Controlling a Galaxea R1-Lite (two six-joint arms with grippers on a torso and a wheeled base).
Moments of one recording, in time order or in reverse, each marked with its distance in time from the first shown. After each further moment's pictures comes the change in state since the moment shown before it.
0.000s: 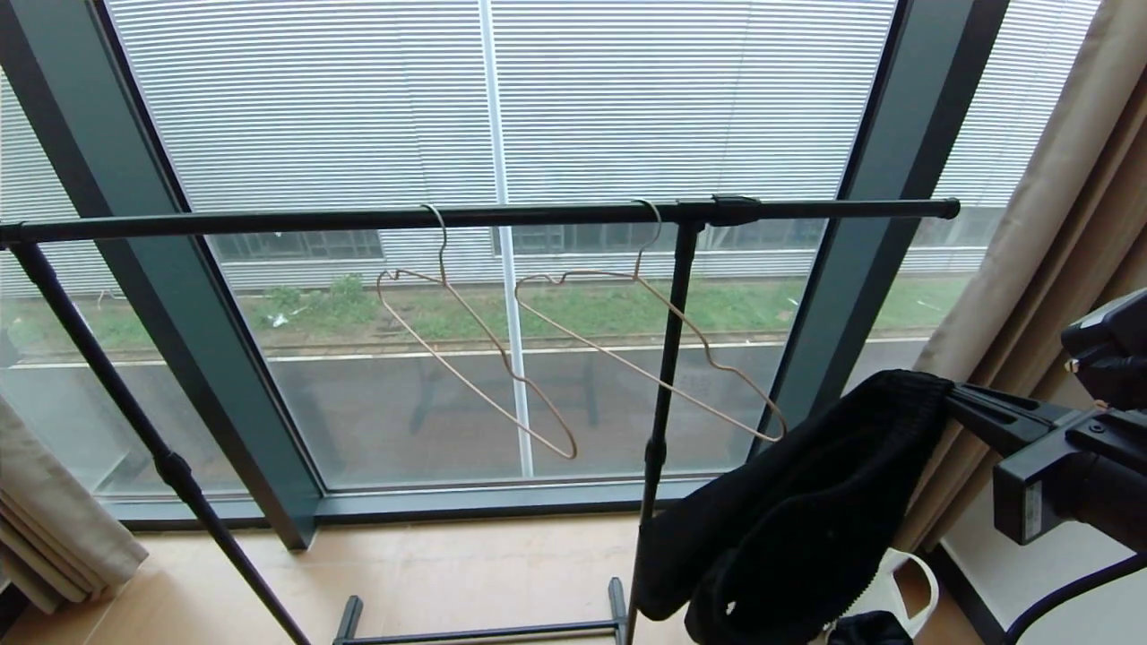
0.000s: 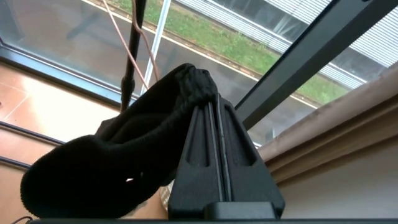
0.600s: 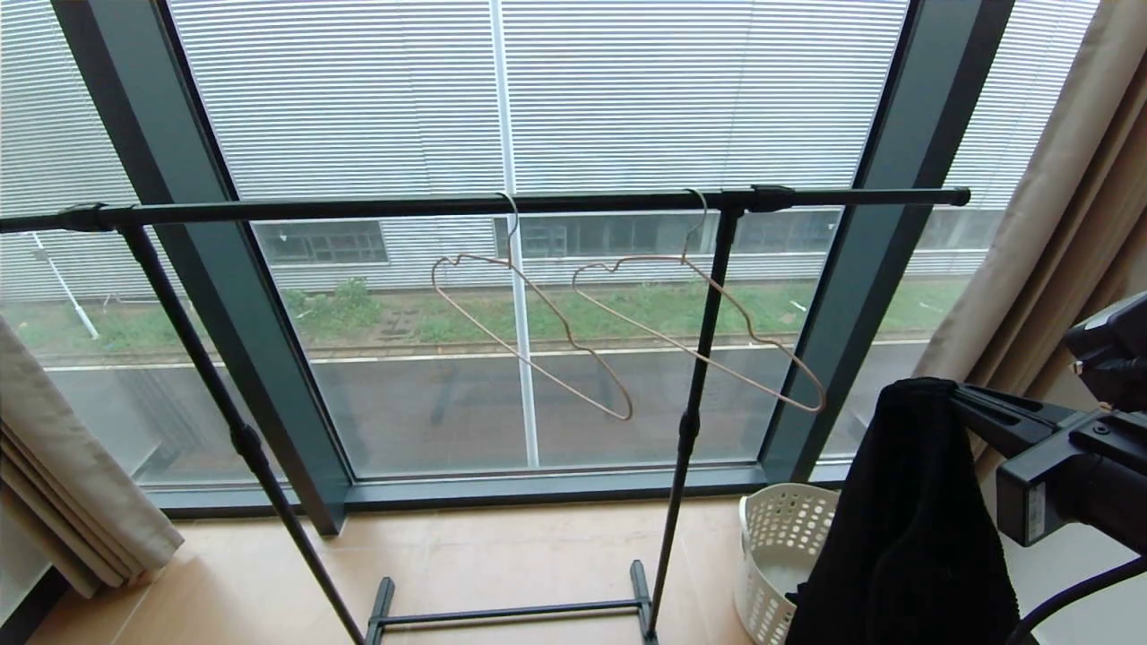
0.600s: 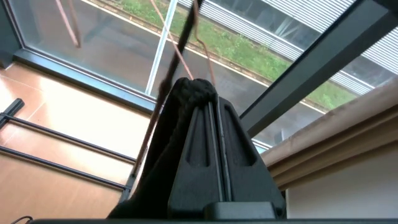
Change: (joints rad) left arm 0.000 0.000 0.000 0.000 0.000 -0.004; right arm -0.001 0.001 0.002 0.000 0.000 0.000
